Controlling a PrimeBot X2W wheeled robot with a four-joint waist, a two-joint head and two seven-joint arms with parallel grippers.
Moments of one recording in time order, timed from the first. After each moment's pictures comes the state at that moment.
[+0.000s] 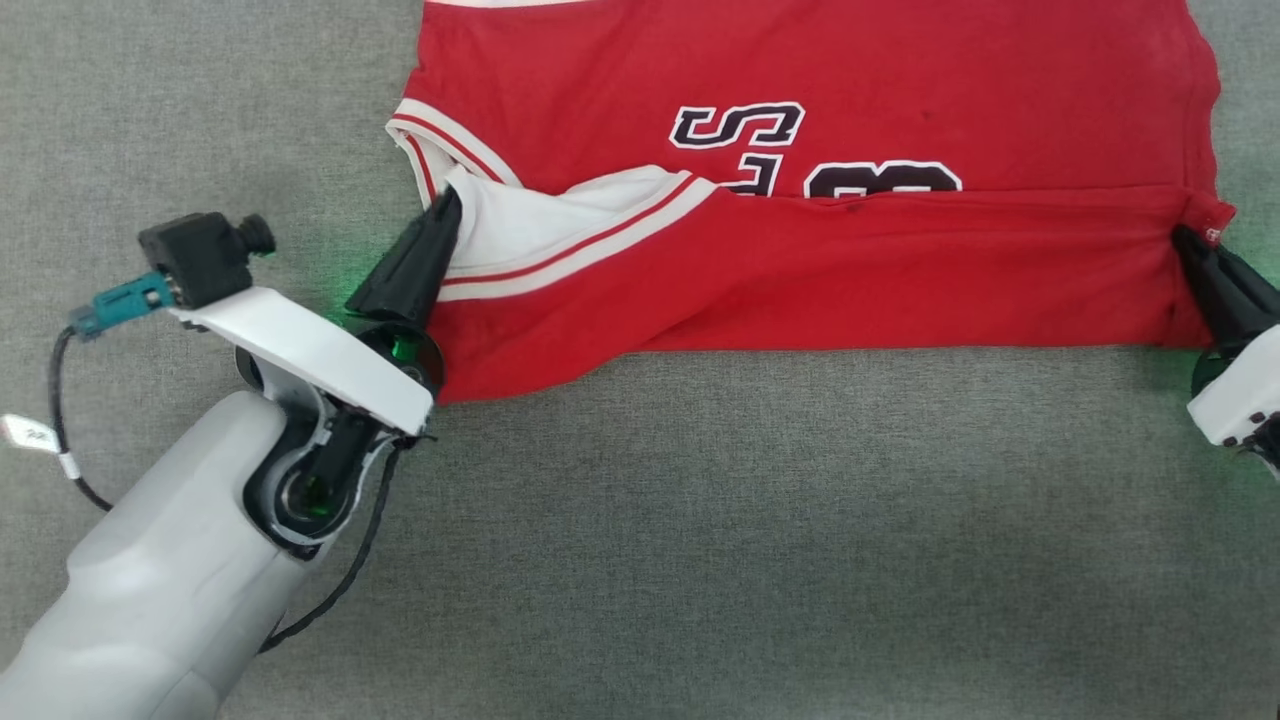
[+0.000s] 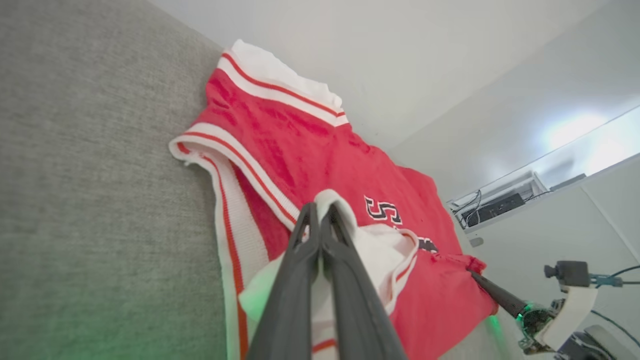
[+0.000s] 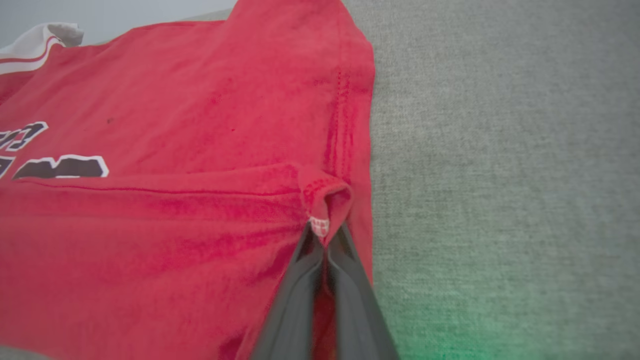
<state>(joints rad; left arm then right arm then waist) -0.72 0.53 -0.77 0.31 -1.41 -0.13 -0.24 -0.44 -0.48 0.04 0.28 0.68 0.13 0.23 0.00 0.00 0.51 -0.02</state>
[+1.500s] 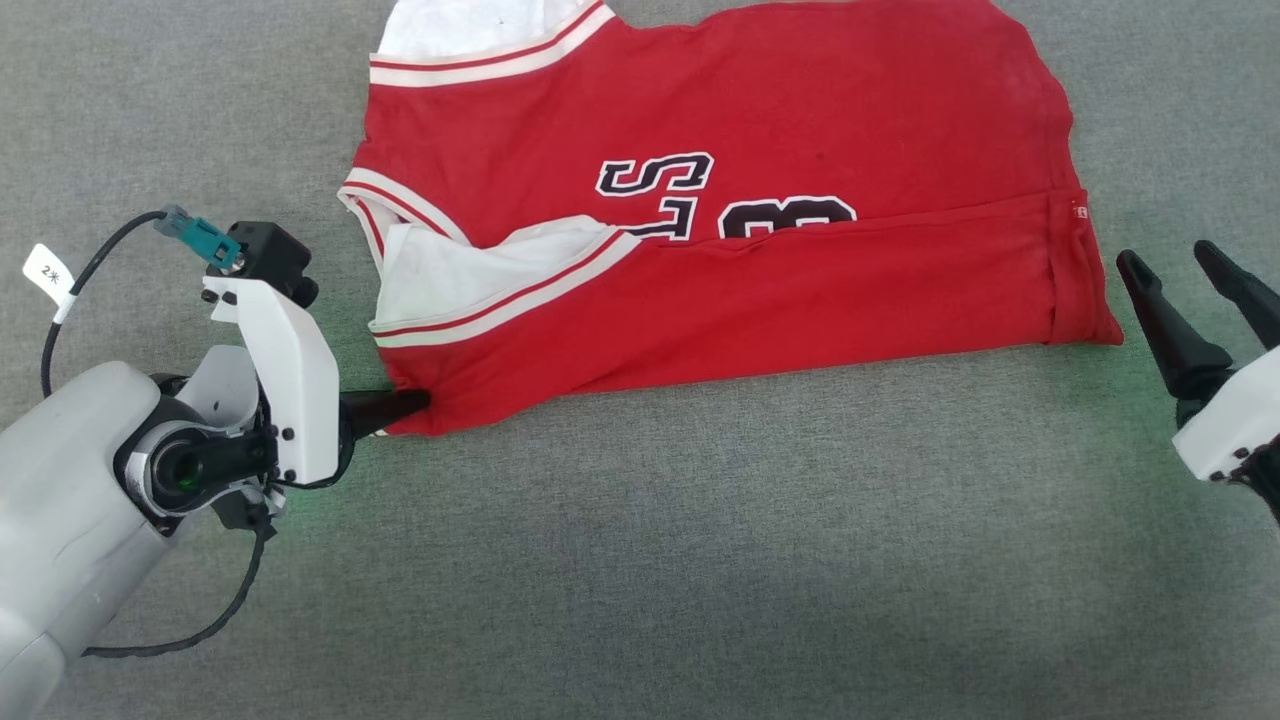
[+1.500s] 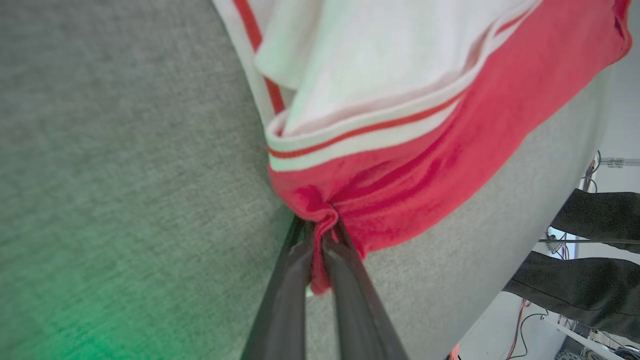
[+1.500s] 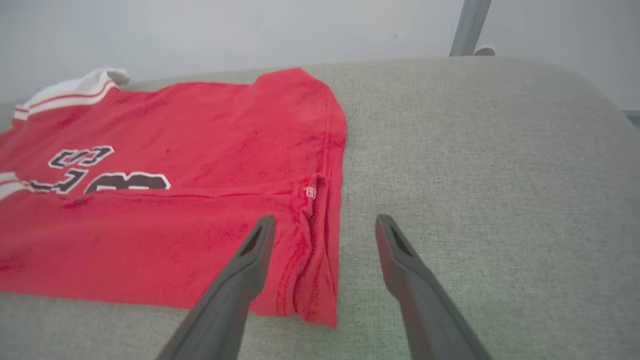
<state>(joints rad) -0.90 0.76 -1.10 0.40 -1.52 -0.07 0.56 -0.37 -0.50 0.07 0.17 0.67 0.13 0.22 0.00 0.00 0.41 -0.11</state>
